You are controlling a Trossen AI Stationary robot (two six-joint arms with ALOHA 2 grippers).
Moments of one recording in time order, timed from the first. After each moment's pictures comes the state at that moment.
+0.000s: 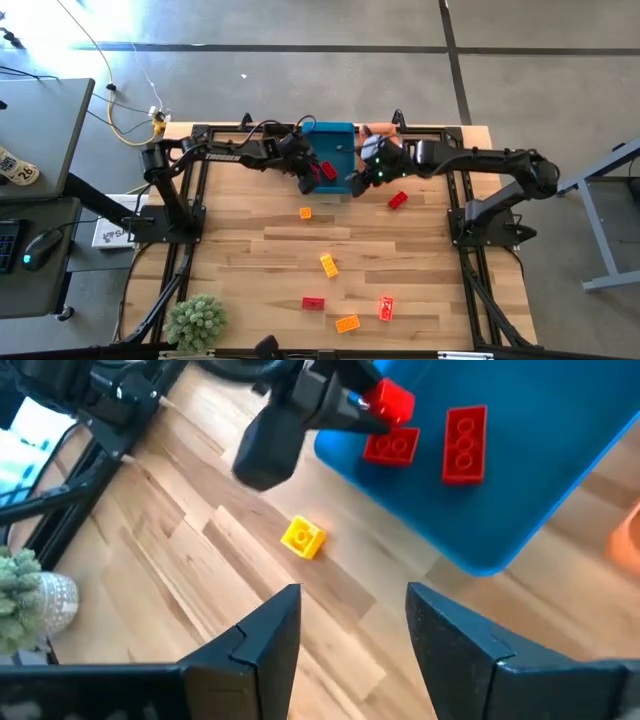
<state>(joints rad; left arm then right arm) 0.53 1.76 1.06 -0.20 0.03 -0.10 -0.17 1.44 1.26 -0.67 0.02 0.75</state>
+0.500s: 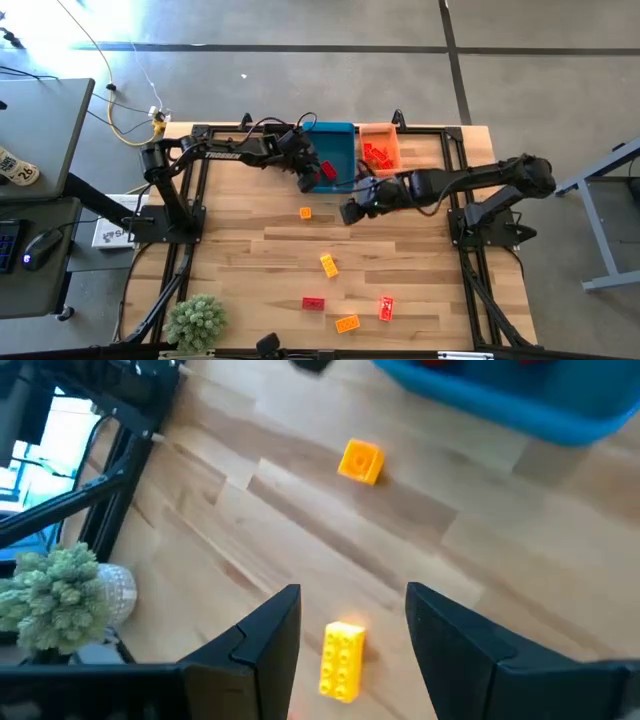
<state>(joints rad) 0.54 1.76 1.10 -0.24 0.02 -0.02 0.10 1.48 1.26 -0.65 0.16 1.15</state>
